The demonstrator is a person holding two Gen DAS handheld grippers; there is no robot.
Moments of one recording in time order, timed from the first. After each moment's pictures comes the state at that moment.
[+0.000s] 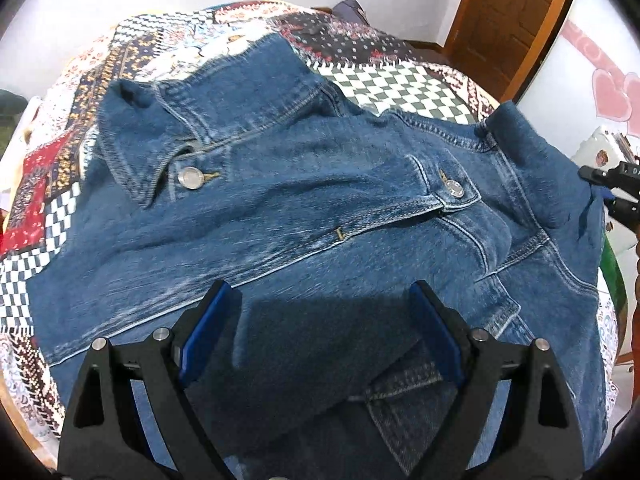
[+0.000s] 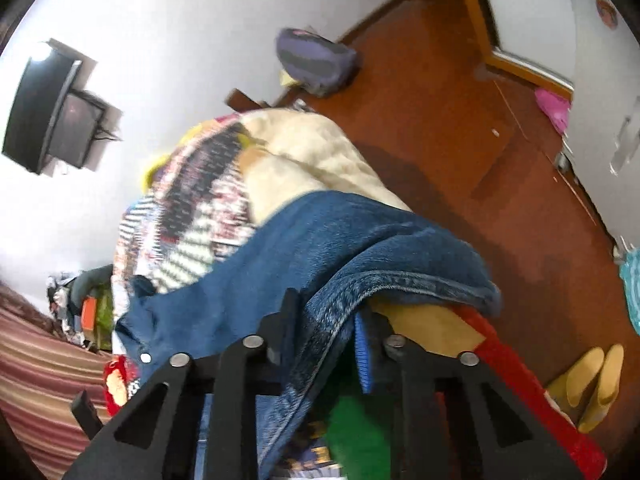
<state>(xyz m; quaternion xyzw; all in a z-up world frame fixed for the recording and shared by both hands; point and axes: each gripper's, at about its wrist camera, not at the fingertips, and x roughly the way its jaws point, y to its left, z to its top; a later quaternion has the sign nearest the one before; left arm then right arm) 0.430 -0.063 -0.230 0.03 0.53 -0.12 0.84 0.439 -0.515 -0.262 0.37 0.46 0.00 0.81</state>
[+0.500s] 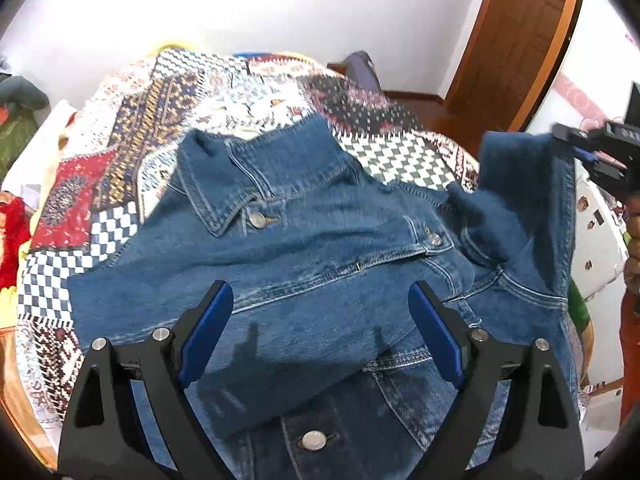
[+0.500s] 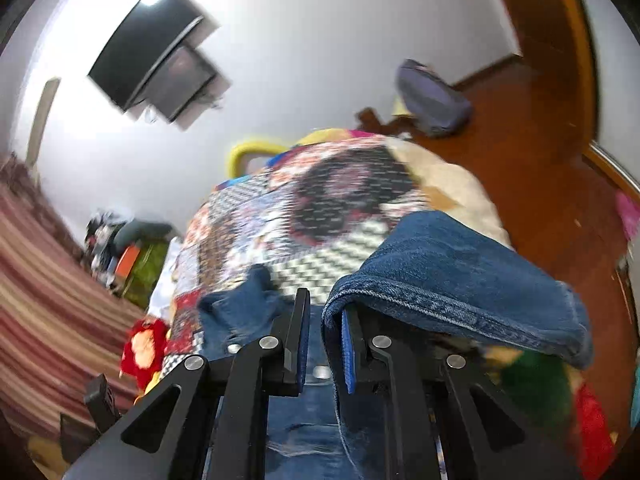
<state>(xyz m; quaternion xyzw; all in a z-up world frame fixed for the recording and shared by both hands) 0.398 -0.016 -0.158 -0.01 0.46 -0.11 0.88 0.472 -0.378 -0.136 0.28 0.39 0.14 0.87</state>
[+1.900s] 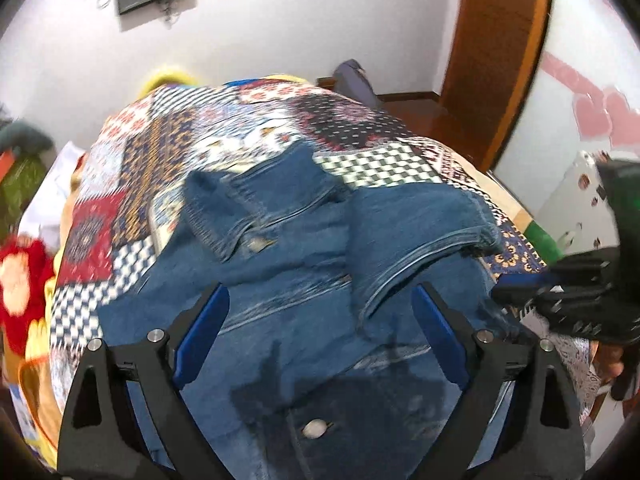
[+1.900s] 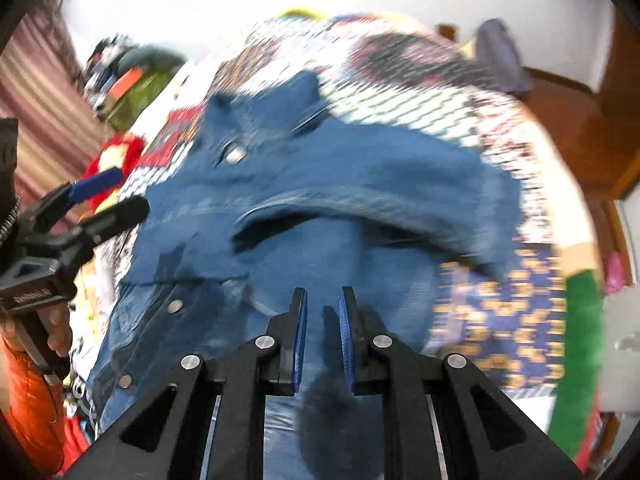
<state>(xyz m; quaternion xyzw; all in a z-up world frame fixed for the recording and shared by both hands) 0.385 -0.048 -0.133 0.06 0.44 -0.12 0.89 0.413 -0.283 -0.203 0.05 0.53 0.20 0.82</state>
